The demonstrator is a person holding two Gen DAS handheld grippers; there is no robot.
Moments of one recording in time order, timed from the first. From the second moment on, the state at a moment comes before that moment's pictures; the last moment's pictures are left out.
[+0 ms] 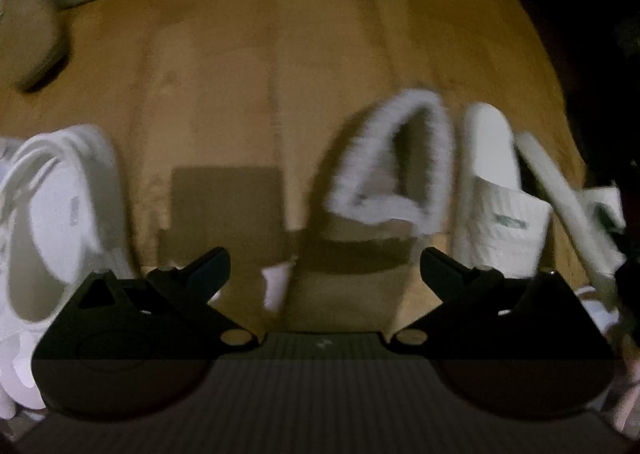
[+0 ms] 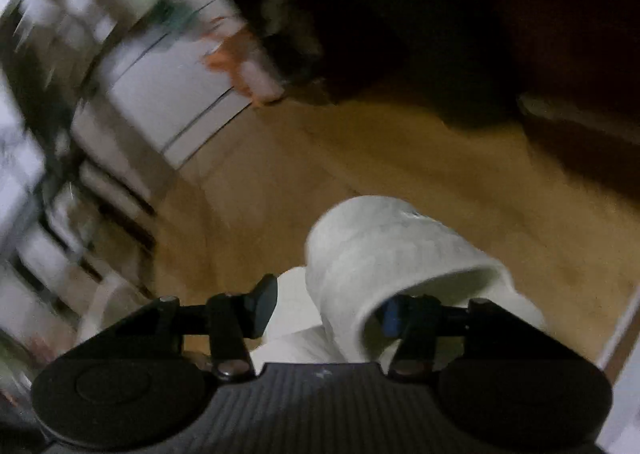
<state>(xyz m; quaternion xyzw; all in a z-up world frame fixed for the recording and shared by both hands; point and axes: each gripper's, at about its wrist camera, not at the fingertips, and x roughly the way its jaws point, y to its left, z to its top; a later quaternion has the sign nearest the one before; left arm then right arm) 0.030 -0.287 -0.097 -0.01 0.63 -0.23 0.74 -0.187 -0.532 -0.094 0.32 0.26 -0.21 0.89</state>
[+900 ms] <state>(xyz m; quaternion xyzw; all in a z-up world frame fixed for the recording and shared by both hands) -0.081 -0.476 -0.101 0.12 0.59 -0.44 0.67 -0.246 -0.582 -0.135 0.67 0.17 -0.07 0.72</state>
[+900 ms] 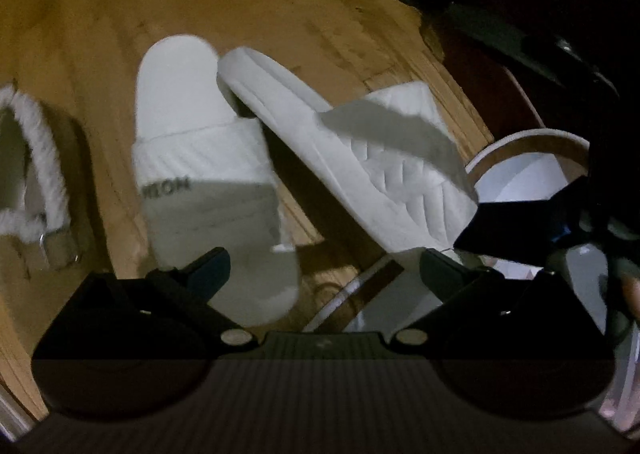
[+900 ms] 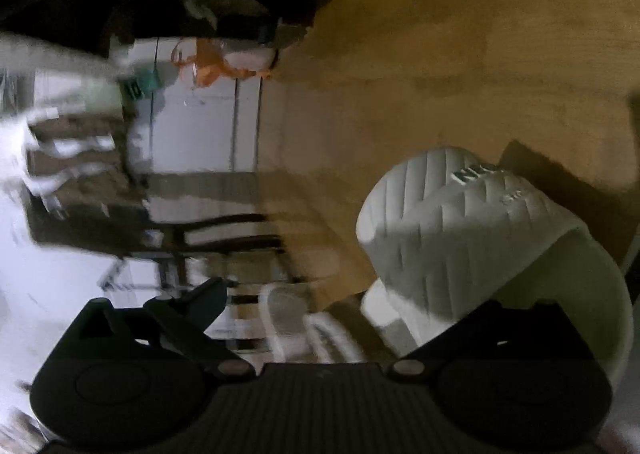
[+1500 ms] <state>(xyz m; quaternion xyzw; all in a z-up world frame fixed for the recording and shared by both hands) -0.070 -0.453 -0.087 0.01 0.56 -0.45 0.70 -0.245 -0.586 -0.084 0.70 0.04 -0.03 0.72</state>
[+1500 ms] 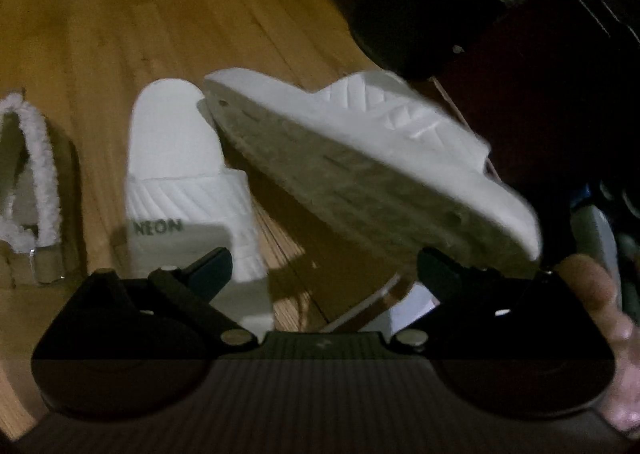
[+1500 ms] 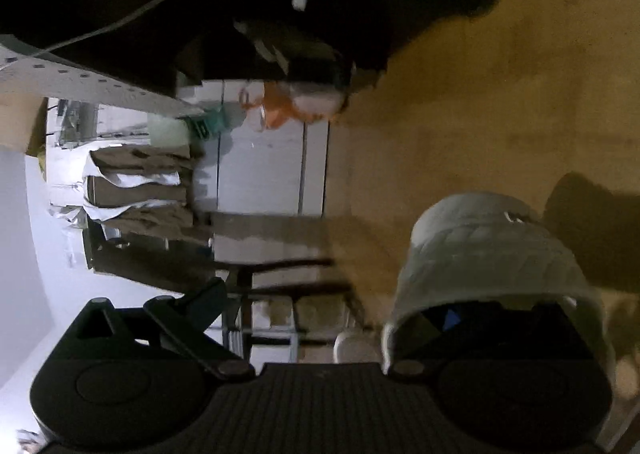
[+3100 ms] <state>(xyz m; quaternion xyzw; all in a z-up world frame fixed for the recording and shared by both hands) -0.047 -0.423 -0.071 0.02 0.58 -0.32 0.75 -0.329 -0.562 -0.117 0.63 0.16 -0.18 0.74</state>
